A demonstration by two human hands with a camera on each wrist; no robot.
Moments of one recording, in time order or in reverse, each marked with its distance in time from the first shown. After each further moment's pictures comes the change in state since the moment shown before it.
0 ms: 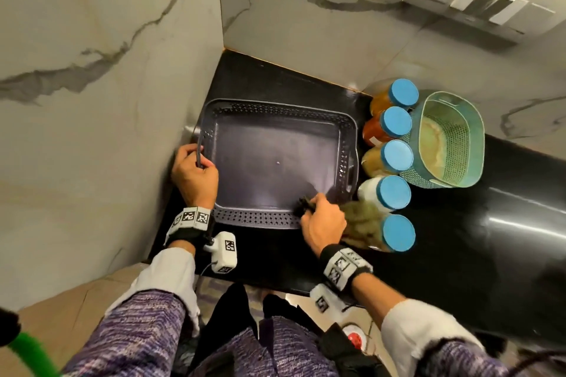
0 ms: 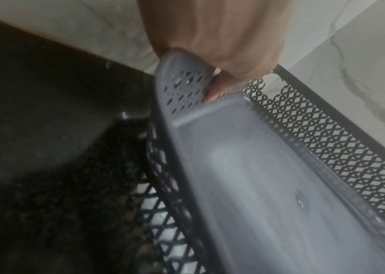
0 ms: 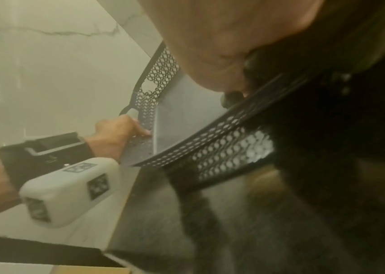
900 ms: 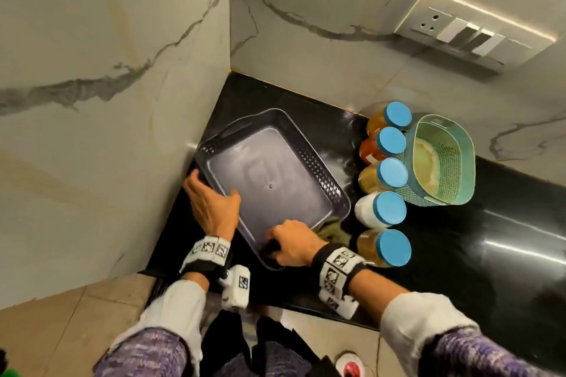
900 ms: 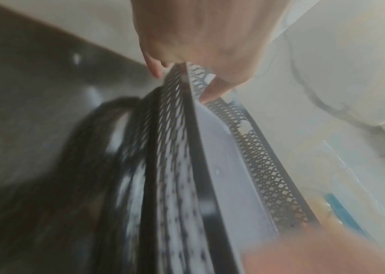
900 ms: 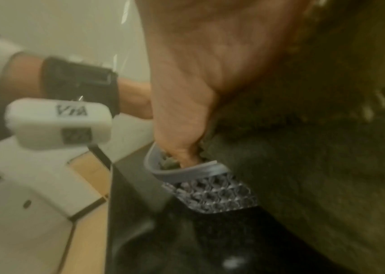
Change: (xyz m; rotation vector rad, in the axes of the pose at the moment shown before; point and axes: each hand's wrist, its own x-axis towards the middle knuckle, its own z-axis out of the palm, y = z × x) left_hand -0.058 0.037 -0.006 -0.007 -0.058 -0.267; right_hand -0.001 -0.035 0.004 -0.416 -0.495 -0.688
